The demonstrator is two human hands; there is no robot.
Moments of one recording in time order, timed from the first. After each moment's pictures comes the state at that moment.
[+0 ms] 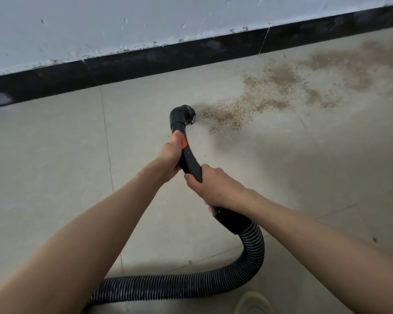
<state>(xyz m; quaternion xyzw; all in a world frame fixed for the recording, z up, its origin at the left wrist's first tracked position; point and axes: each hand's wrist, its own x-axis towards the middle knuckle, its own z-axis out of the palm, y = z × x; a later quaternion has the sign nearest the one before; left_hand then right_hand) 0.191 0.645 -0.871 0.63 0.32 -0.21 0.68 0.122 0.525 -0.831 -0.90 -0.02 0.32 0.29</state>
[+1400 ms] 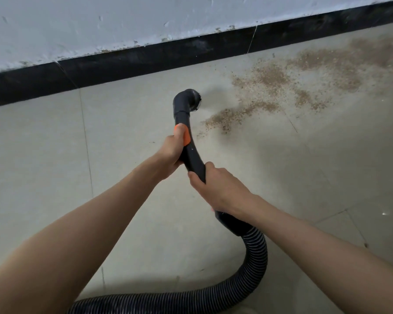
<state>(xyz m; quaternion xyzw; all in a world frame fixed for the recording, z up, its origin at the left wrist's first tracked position) 0.221 0.609 -0.862 0.64 0.25 -0.25 0.68 0.140 0.489 -0.834 -0.92 0.00 0.27 0.28</state>
